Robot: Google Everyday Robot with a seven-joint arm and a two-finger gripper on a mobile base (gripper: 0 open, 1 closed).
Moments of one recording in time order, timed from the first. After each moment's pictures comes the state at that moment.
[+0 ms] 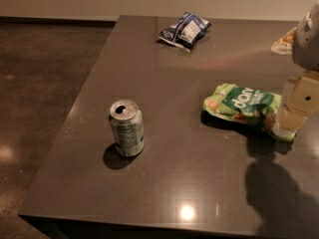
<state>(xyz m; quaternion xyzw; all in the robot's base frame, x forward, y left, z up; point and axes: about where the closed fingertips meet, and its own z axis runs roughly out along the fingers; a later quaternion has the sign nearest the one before) 0.438 -0.217 0.976 -0.60 0.78 -0.03 0.16</state>
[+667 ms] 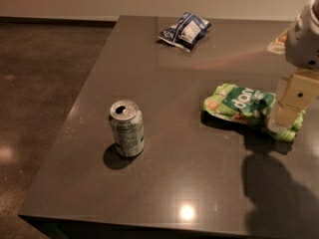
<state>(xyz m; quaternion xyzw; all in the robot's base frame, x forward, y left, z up) 0.450 -0.219 0.971 -0.60 0.79 -0.04 0.15</state>
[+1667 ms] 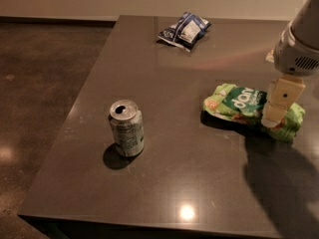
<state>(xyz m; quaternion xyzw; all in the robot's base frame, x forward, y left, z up) 0.500 -0.248 0.922 -0.58 0.81 -0.05 0.12</state>
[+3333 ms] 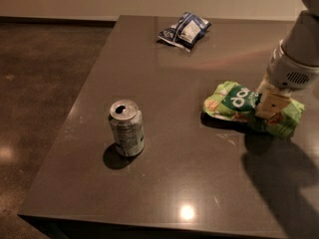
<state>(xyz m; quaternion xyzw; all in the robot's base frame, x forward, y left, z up) 0.494 -0.246 0.885 -0.58 0.81 -0.02 0.08</state>
